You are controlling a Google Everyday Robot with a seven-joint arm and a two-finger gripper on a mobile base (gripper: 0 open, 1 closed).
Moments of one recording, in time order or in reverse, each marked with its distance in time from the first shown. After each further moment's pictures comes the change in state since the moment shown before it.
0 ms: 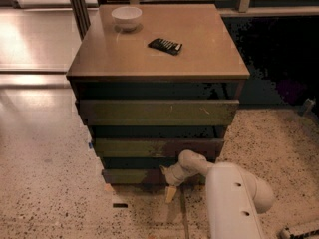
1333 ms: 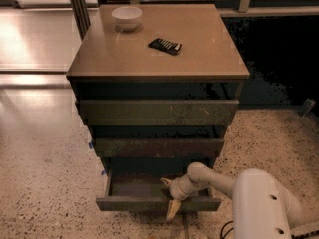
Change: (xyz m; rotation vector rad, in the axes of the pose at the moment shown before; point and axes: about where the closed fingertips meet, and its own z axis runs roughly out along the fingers) arm -0.019 0.071 -0.016 -0.010 -0.114 0.033
